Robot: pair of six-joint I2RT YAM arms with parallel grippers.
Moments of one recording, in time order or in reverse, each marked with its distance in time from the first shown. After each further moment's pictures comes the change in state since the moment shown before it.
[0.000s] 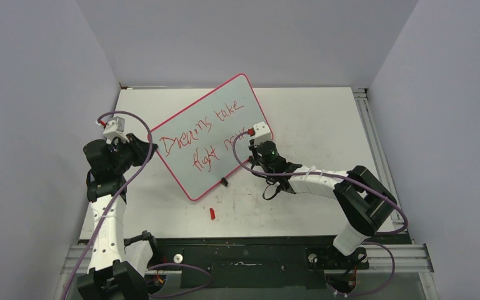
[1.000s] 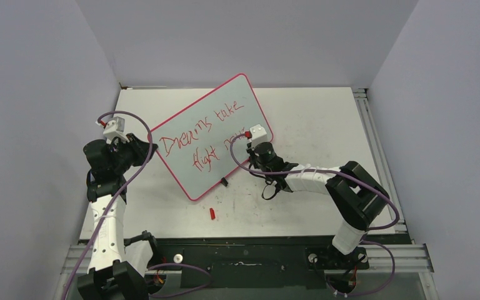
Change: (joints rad) left arm 0.000 0.000 0.000 0.000 -0.003 0.000; right arm -0.019 0.069 0.016 -0.023 -0.075 0.008
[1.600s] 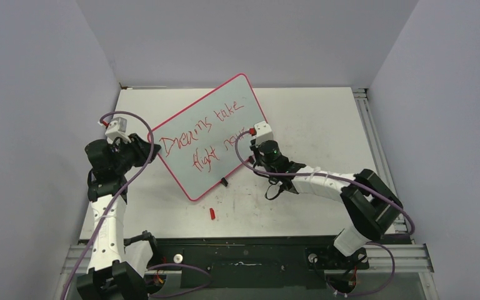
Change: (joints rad) left arm -0.005 0.000 0.000 -0.009 0.000 0.003; right arm 0.007 -0.080 -0.008 -0.040 0.023 -0.001
